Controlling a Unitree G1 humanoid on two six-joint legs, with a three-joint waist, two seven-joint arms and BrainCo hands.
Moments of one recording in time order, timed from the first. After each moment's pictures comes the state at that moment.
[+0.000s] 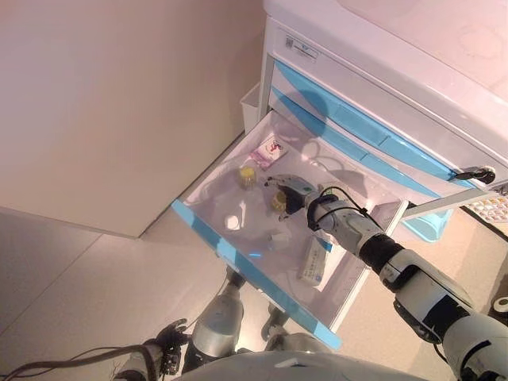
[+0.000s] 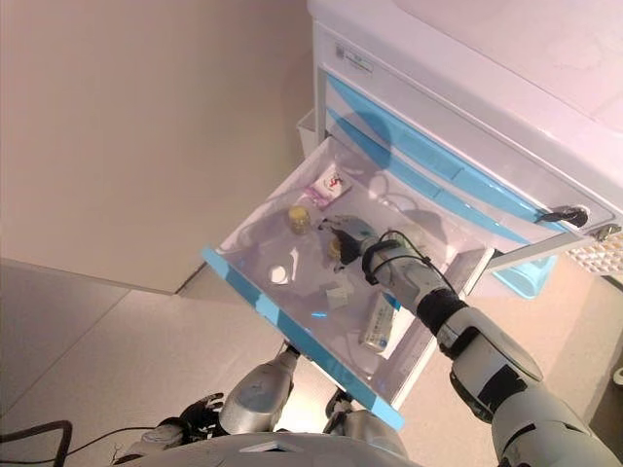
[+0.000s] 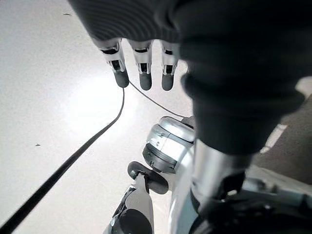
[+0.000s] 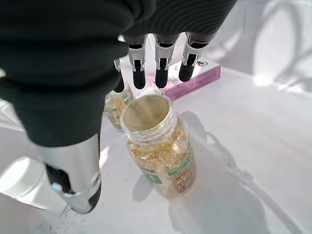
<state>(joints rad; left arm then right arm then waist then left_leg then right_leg) -0.01 0.29 -0.28 1.18 -0.28 -0.05 -0.12 -0.70 -0.41 0.76 0.68 -0.62 -0.10 -0.01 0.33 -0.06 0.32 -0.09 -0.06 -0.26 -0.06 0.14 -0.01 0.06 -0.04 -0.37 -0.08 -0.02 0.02</state>
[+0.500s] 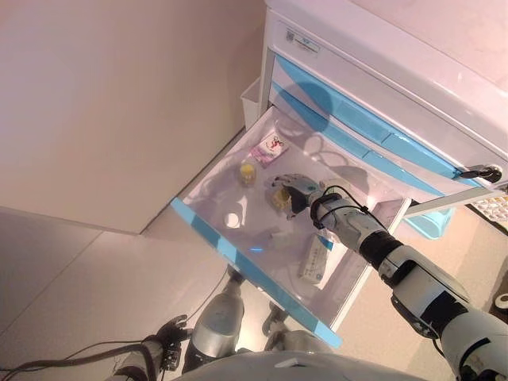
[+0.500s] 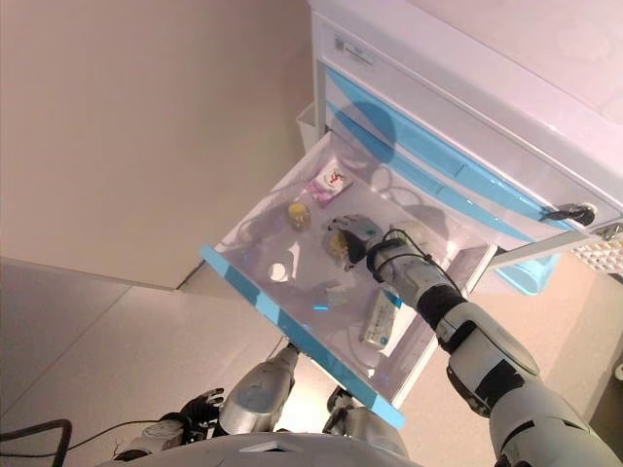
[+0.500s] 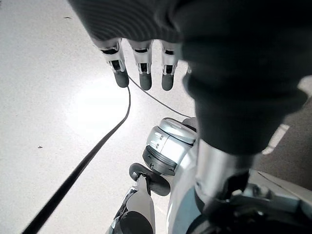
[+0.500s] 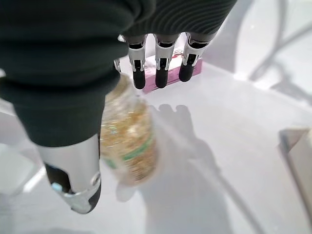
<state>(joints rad) -0.01 0.30 -0.29 1.18 -0.28 -0.05 -0.12 -0.73 -0.41 0.76 0.77 -0.74 -0.08 -0.06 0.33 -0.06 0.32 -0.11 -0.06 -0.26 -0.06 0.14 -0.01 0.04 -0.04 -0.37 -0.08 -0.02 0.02</state>
